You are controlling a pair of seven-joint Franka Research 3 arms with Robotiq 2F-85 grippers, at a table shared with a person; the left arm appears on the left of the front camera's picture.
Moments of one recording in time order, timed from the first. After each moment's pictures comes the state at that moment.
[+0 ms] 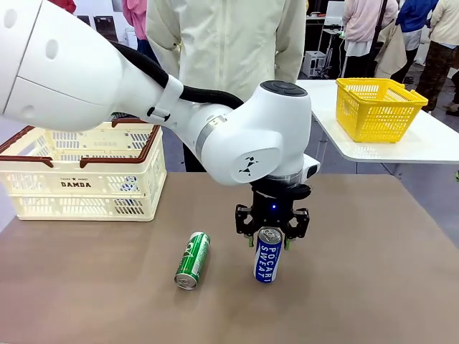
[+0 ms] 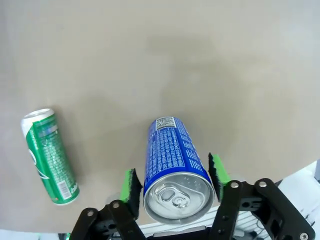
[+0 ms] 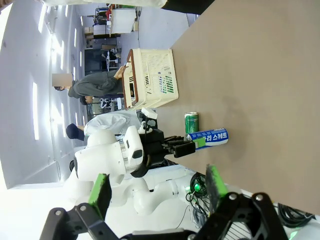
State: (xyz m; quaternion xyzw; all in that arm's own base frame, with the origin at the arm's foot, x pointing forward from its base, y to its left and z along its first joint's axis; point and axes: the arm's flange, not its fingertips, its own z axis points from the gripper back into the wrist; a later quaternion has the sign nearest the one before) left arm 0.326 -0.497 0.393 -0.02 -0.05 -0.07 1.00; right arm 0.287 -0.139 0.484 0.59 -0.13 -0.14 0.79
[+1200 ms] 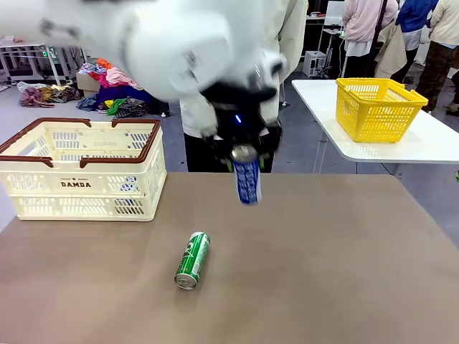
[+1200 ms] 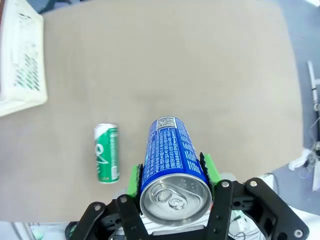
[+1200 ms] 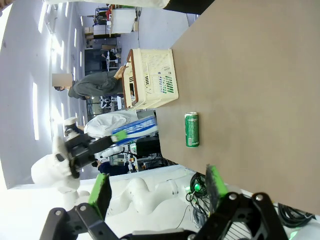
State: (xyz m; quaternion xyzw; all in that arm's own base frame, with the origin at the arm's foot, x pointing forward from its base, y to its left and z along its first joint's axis) left arm 0.323 -0.399 0.590 -0.10 -0.18 -0.01 0.98; right arm 0.287 -0.139 0.483 0.59 -0.13 -0.14 0.79
